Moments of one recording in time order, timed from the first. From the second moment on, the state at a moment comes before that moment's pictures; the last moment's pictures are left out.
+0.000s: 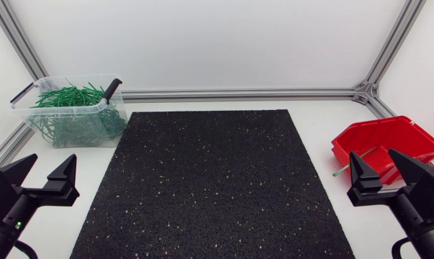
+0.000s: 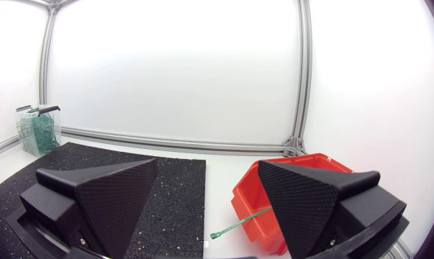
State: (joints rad) left arm 0.01 0.25 0.10 0.03 0.00 0.03; right arm -0.03 0.13 0.06 0.01 -0.02 -0.05
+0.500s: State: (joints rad) left arm 0.01 0.07 0.02 -0.01 0.01 0.02; right arm -0.01 0.06 0.03 -0.01 0.00 -0.02
